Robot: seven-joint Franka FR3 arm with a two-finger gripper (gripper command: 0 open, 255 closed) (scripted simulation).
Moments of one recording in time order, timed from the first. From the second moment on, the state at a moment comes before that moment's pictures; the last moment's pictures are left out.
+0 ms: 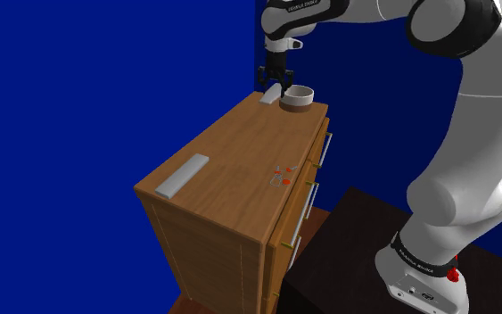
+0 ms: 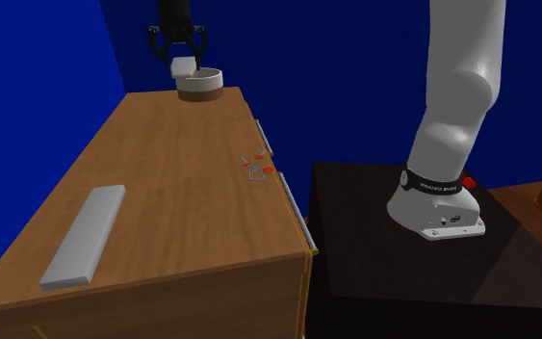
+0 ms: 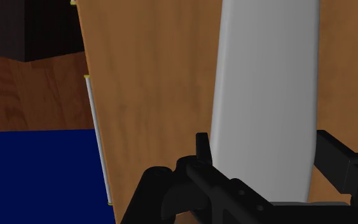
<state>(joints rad) -0.57 0.30 0.35 -1.56 -0.11 1.85 1.09</state>
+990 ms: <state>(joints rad) -0.61 0.48 0.31 -1.41 -0.15 1.88 1.01</state>
